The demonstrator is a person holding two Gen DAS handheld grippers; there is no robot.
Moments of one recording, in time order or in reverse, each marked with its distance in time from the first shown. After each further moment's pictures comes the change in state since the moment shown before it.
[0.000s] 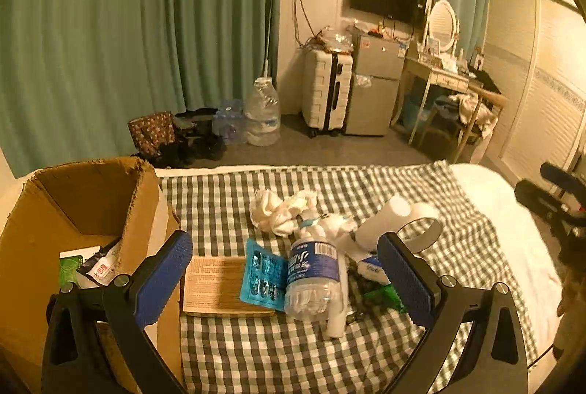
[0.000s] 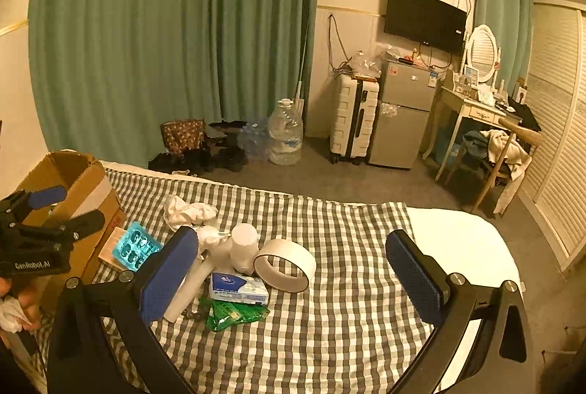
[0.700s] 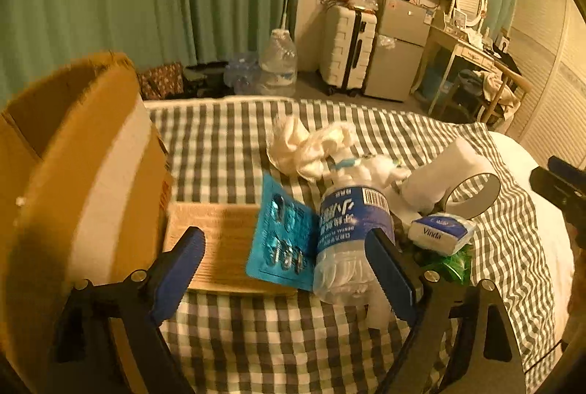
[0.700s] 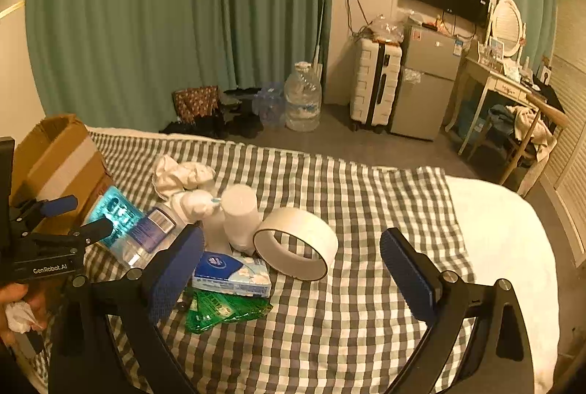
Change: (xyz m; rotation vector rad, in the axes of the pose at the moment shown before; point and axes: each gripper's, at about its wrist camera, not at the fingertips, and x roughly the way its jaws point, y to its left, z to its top) left arm 0.076 0.023 -0.046 -0.070 0.169 0.021; right arm 0.084 0.003 -0.033 -0.007 0.138 0.073
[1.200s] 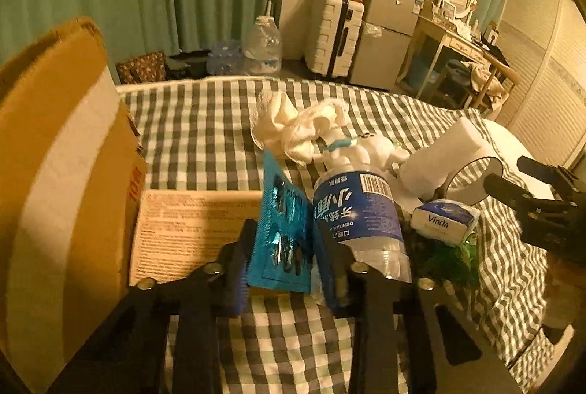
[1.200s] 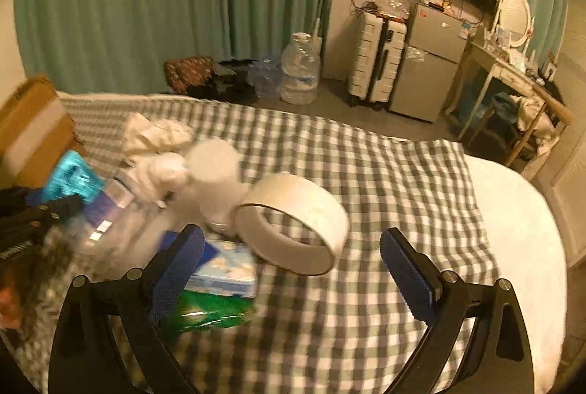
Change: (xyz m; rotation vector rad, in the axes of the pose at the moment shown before) left arm 0.021 0.007 -0.006 0.007 0.045 -0.079; right arm 0.056 0.006 -0.016 -0.046 0.101 -0.063
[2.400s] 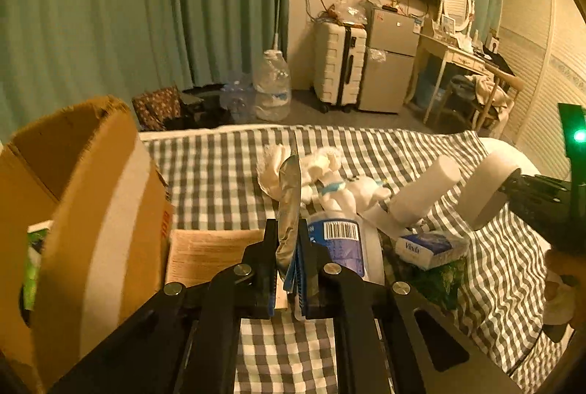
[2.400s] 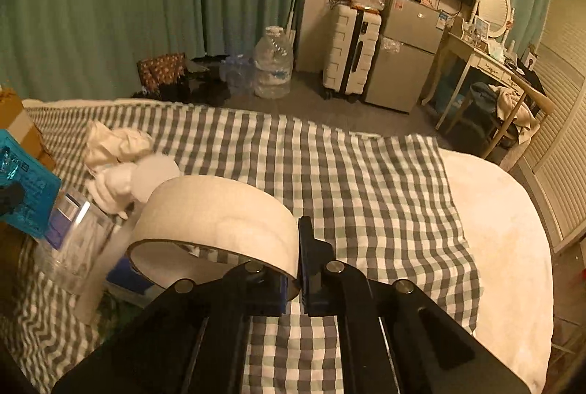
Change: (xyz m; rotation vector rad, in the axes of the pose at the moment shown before) left arm -0.046 -0.025 0.014 0.053 -0.134 0.098; right arm 0.003 -0.020 0.013 0.057 0.015 -0.063
